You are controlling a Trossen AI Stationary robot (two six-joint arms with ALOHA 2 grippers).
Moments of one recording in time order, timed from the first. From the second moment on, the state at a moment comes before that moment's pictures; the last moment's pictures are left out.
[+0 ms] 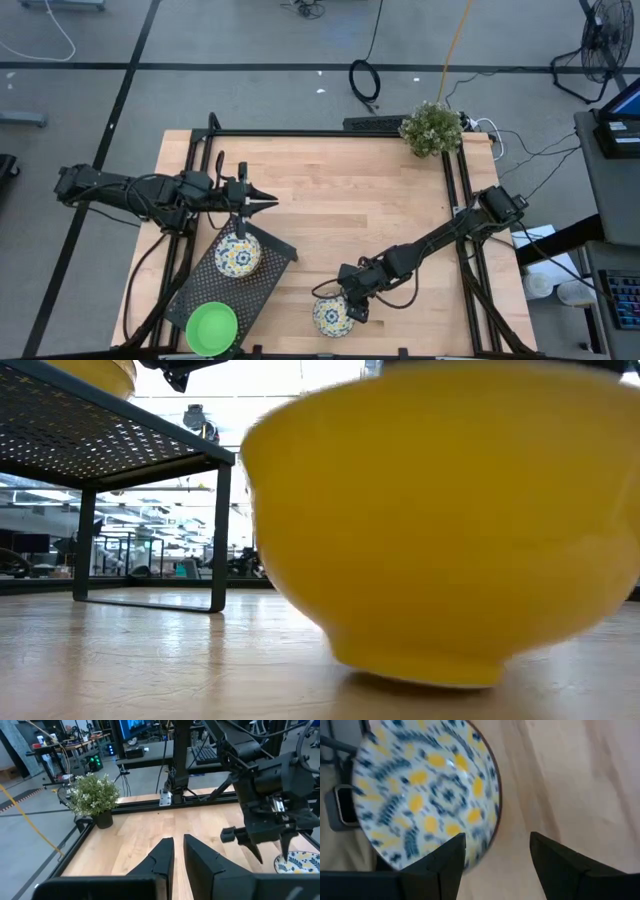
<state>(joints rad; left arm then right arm) -0.11 0.84 0.68 0.02 -0.16 0.11 0.46 1.85 1.19 -0.36 -0.09 0.85</state>
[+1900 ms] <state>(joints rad) -0.11 0.84 0.68 -0.03 -0.18 0.10 0.32 1.84 1.19 -0.69 0.36 0.69</state>
